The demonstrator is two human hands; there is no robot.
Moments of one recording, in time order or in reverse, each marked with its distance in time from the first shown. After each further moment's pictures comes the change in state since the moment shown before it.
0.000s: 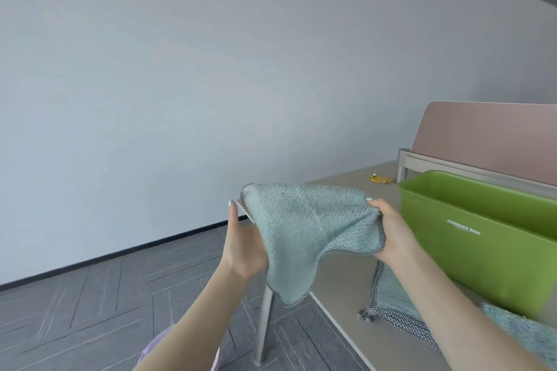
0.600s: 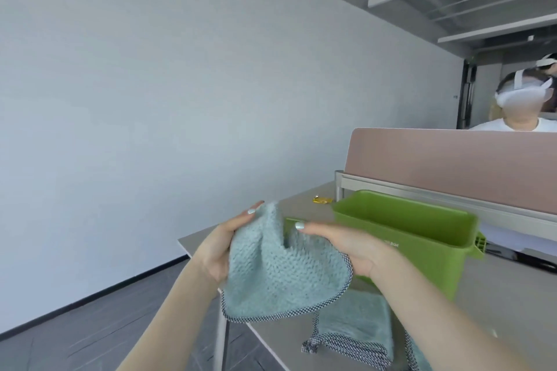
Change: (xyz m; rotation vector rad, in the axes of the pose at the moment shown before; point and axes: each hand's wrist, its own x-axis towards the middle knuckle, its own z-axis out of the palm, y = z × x) left_hand 0.040 -0.002 0.081 0.400 -0.160 -0.088; right_hand -0.048 -0.053 -0.011 -0.576 -0.291 0.021
